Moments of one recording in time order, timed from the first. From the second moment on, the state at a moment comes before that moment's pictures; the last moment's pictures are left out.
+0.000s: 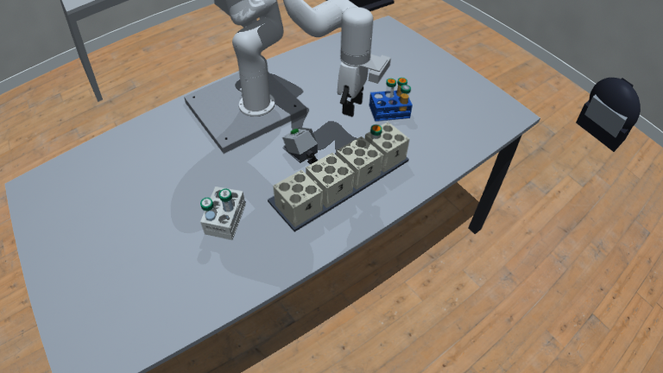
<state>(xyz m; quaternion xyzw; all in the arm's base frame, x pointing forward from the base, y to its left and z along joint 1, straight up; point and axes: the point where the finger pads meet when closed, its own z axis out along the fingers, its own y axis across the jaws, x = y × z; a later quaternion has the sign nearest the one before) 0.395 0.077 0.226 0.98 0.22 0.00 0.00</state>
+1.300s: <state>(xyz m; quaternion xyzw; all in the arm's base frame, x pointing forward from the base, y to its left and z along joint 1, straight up) 0.325 0.239 0.225 0.86 0.51 0.00 0.00</state>
